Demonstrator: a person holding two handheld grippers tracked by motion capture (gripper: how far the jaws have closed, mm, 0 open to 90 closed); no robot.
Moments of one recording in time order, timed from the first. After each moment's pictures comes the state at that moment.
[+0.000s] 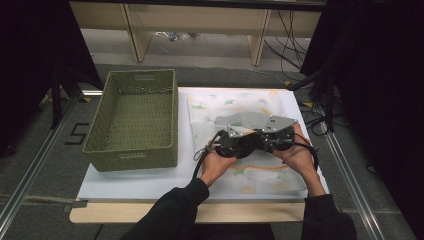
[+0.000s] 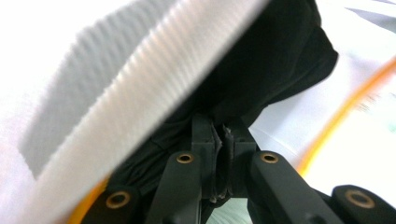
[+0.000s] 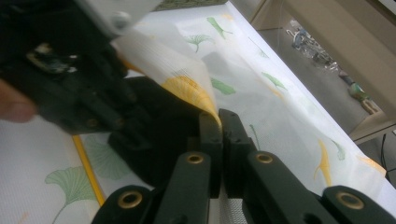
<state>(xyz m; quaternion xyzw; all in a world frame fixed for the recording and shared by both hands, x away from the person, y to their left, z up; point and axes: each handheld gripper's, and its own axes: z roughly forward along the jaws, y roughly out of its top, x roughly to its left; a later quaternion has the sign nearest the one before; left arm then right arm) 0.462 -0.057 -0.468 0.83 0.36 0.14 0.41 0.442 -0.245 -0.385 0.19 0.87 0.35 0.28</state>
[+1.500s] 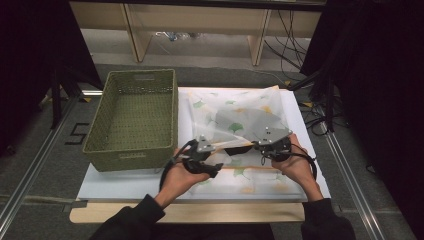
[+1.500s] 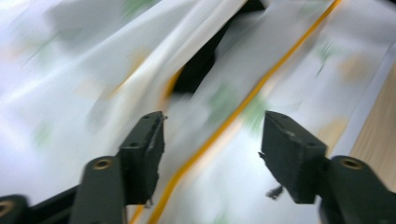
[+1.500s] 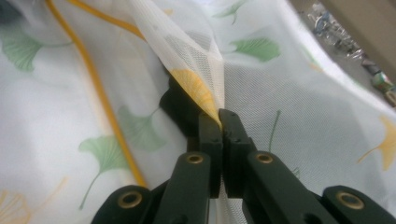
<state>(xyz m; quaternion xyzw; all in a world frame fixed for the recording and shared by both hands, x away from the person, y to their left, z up) 0.380 0.049 -0.429 0.84 0.34 0.14 0.38 0.423 -0.242 -0.409 0.18 0.90 0.32 0.25</state>
